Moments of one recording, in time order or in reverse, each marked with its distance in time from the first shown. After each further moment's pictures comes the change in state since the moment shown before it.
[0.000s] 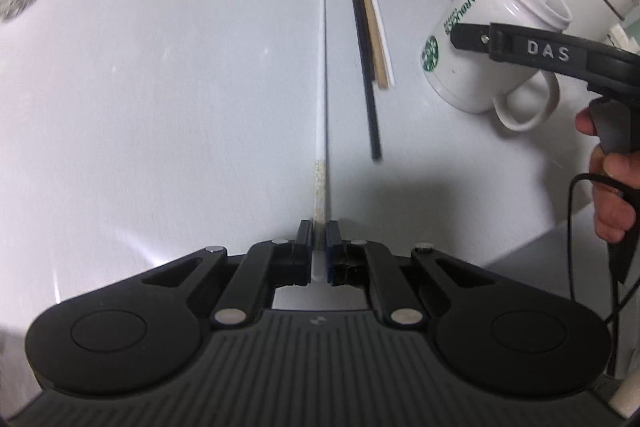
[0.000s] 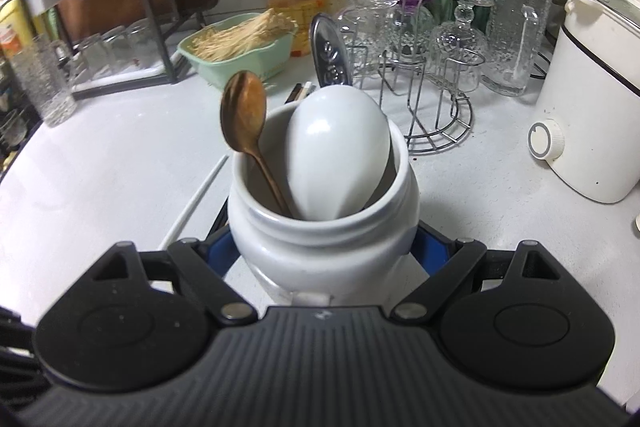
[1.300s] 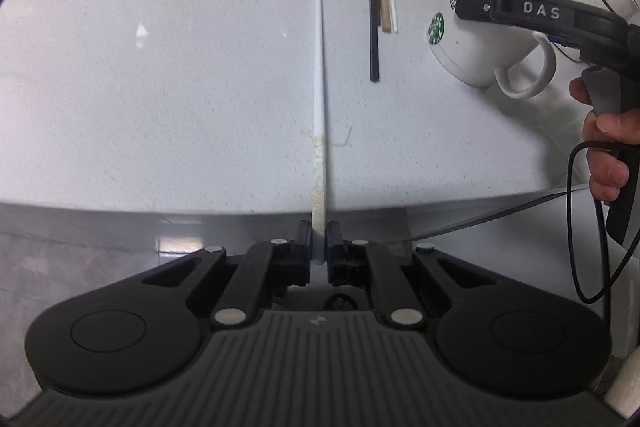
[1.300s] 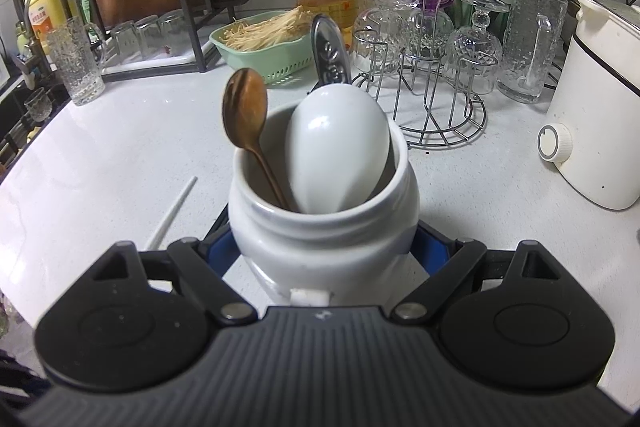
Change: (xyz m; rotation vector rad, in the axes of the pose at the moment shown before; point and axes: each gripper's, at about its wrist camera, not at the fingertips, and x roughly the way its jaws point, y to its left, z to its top) left arm -0.016 0.001 -0.053 -0.092 -0.047 0.020; right arm -0.013 -0.003 -0.016 -0.059 -0.023 0.056
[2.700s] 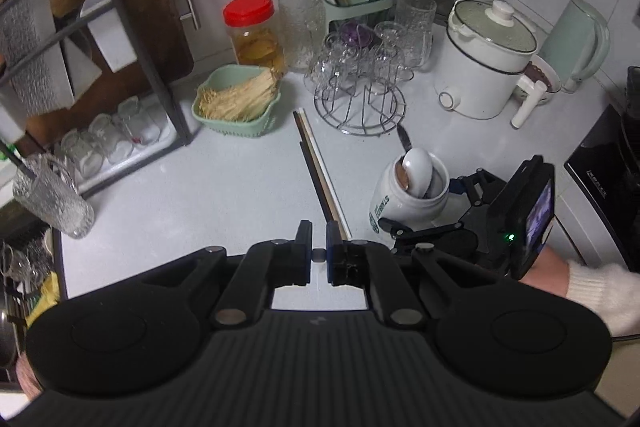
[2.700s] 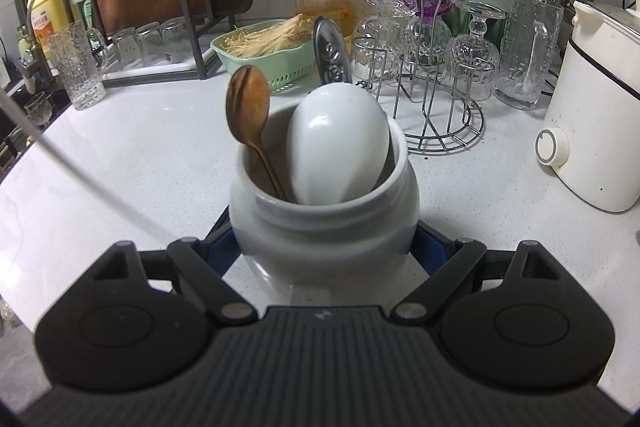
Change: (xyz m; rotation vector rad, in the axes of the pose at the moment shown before) left arm -0.184 -0.068 0.168 0.455 -0.161 0.013; right arm -0.002 0.001 -0.004 -0.010 -0.039 -0.002
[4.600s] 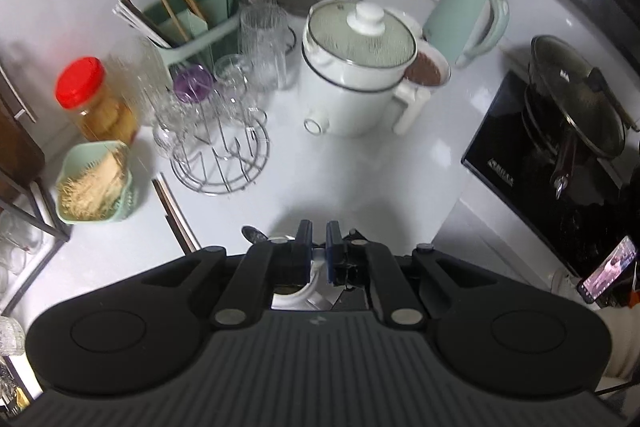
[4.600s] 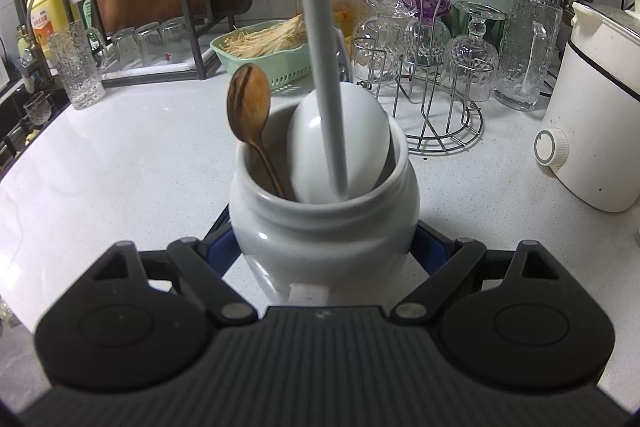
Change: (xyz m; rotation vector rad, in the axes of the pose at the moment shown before) left arm 0.052 -0.096 0.128 0.206 0.129 -0.312; right arm -0.002 0.002 -0.002 0.001 -0.004 -0.009
